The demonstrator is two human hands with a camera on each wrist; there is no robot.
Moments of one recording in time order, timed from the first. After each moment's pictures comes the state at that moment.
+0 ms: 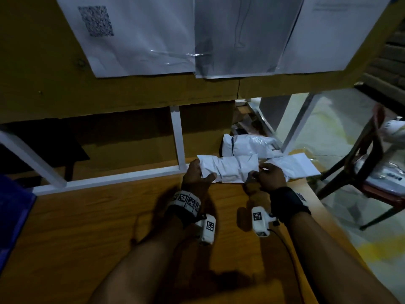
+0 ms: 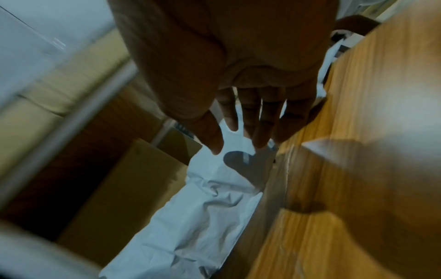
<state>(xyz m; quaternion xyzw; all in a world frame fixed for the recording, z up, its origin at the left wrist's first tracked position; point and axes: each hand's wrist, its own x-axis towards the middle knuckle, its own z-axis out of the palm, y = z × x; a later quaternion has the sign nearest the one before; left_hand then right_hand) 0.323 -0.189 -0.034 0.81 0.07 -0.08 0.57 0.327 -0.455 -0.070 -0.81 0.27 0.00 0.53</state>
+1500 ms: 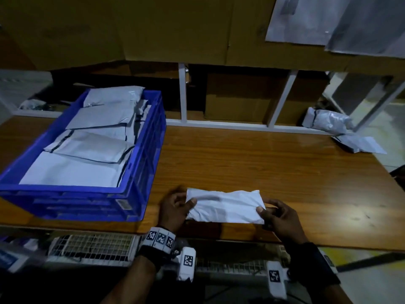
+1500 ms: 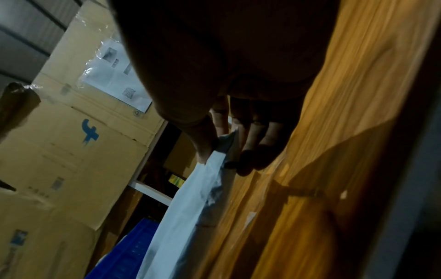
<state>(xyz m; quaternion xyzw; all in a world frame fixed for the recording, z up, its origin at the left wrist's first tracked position) -0.073 0.199 -0.078 0.73 0.20 0.02 0.65 -0.072 -0.115 -0.040 -0.76 0.11 0.06 0.64</state>
